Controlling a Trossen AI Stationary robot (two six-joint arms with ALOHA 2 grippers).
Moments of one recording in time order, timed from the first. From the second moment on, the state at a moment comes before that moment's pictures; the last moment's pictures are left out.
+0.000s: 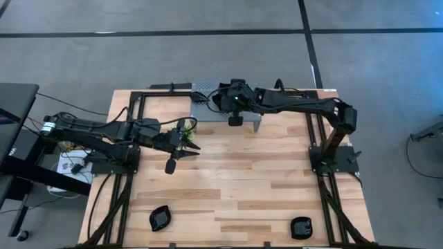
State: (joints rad) left arm -0.14 1.01 0.86 -0.14 0.01 0.10; right arm -0.30 1.72 1.45 -0.45 0.30 -0.57
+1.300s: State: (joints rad) left arm -0.20 1.12 0.74 -0.16 -0.01 -0.31; right arm 0.17 1.19 1.06 -0.69 0.18 -0.04
